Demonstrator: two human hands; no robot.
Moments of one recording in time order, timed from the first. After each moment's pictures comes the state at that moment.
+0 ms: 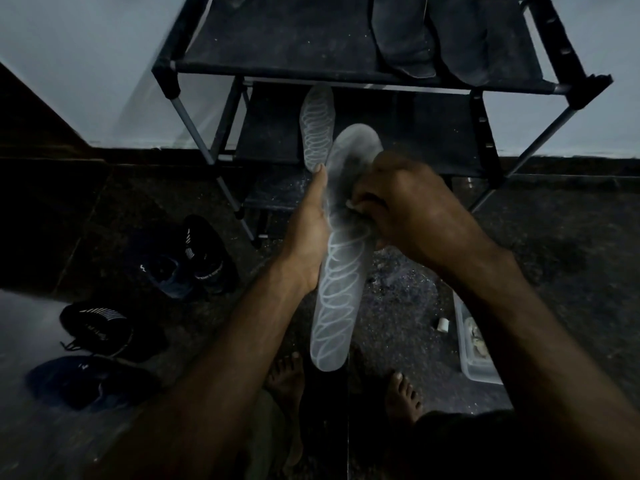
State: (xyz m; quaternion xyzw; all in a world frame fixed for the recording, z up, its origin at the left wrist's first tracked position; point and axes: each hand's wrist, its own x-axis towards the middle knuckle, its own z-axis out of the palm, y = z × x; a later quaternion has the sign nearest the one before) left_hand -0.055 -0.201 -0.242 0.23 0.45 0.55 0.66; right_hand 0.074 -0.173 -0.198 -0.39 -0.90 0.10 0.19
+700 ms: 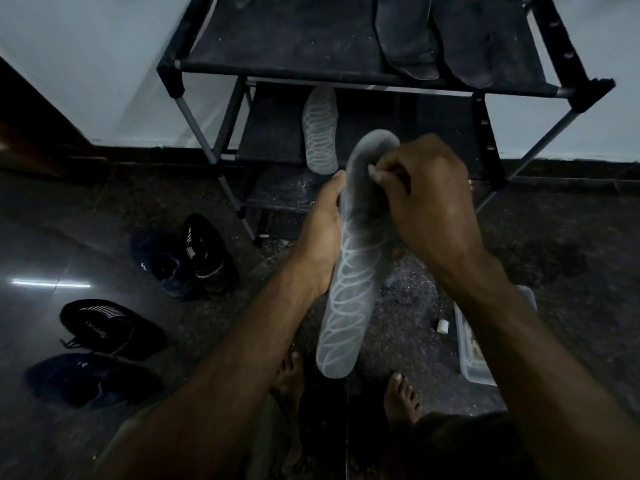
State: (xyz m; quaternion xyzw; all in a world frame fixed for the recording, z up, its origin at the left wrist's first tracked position) left_hand -0.044 -0.207 -0.232 0.21 0.40 0.54 0.71; right_hand 0.072 -0.174 -0.201 -0.53 -0.78 0.14 0.32
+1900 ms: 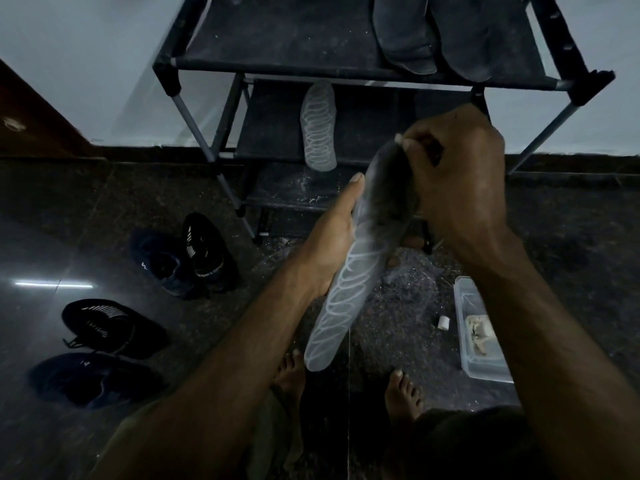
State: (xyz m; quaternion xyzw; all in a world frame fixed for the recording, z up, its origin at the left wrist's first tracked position) left_hand -0.039 -0.211 -0.229 0.29 0.43 0.45 0.72; right_hand 0.094 -0.151 -0.202 -0.54 -0.75 0.09 0.37
